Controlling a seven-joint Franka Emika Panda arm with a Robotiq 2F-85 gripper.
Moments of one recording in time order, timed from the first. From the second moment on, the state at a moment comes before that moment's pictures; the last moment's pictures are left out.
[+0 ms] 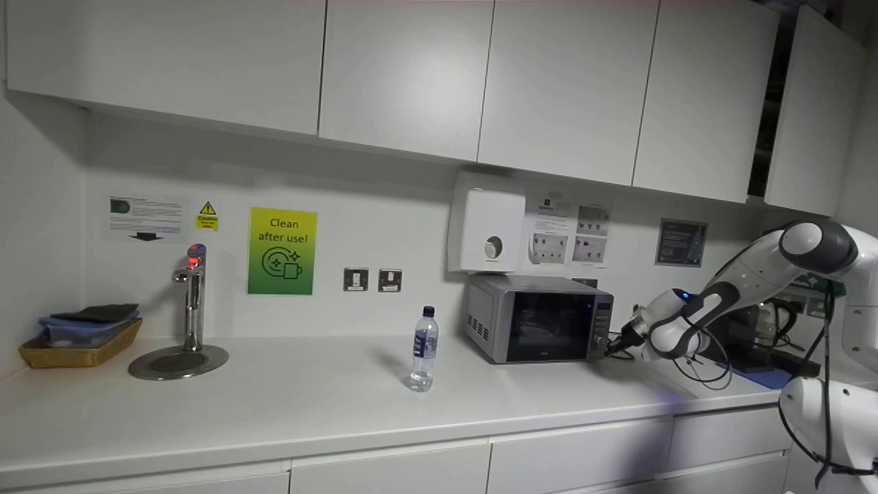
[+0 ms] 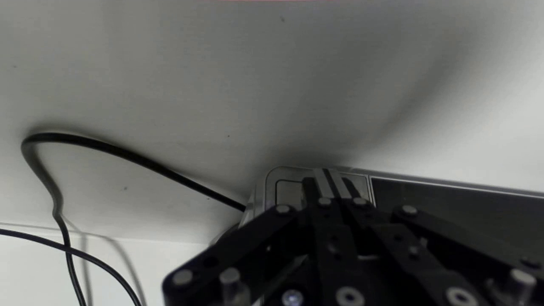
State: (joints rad) arm 2.00 -0.32 -2.35 -2.37 -0.44 3.26 -0.01
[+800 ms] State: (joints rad) arm 2.05 -0.32 -2.38 -2.37 -0.44 3.26 -0.01
